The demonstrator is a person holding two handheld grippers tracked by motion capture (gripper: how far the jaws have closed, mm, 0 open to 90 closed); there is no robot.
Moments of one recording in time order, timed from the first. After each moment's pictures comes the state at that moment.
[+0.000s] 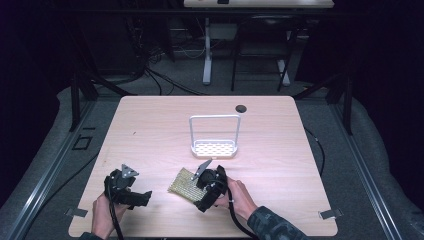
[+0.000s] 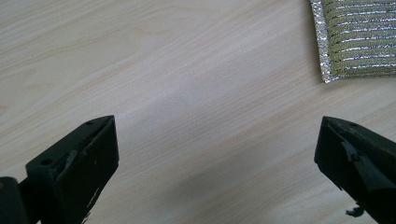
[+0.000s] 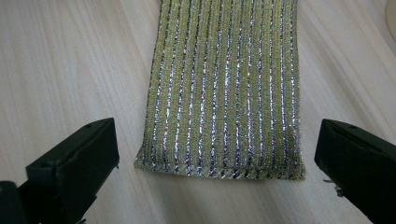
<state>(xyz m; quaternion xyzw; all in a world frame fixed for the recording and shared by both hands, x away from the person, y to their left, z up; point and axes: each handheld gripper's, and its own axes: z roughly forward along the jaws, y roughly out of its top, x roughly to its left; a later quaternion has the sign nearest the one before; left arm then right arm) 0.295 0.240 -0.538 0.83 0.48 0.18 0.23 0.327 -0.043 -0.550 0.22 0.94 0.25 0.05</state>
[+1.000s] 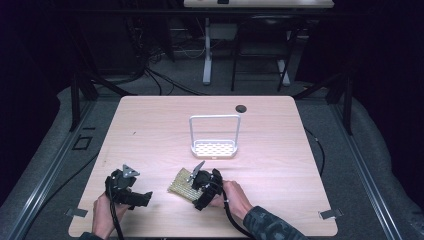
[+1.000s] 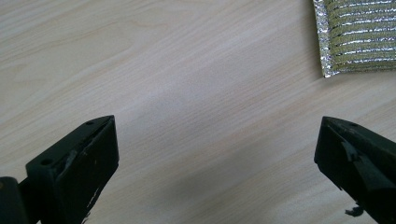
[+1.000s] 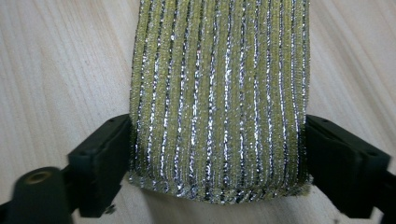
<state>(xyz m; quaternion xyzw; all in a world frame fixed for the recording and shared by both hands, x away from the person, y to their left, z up) 0.297 0.239 -0.541 0.83 0.48 0.18 0.23 0.332 -0.030 -0.564 0.22 0.95 0.22 0.07</state>
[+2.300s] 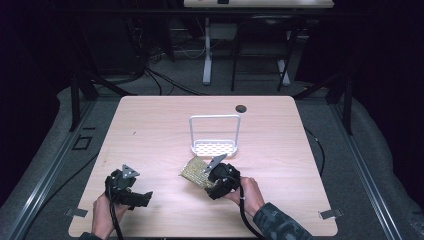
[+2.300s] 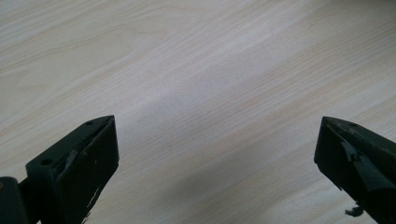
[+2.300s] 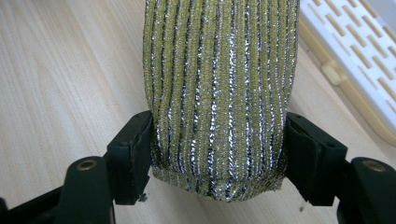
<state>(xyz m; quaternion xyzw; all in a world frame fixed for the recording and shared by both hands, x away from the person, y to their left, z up) 0.294 0.238 -0.538 0.83 0.47 0.18 0.24 0.328 -0.076 -0.527 0.26 0.92 0.26 0.11</state>
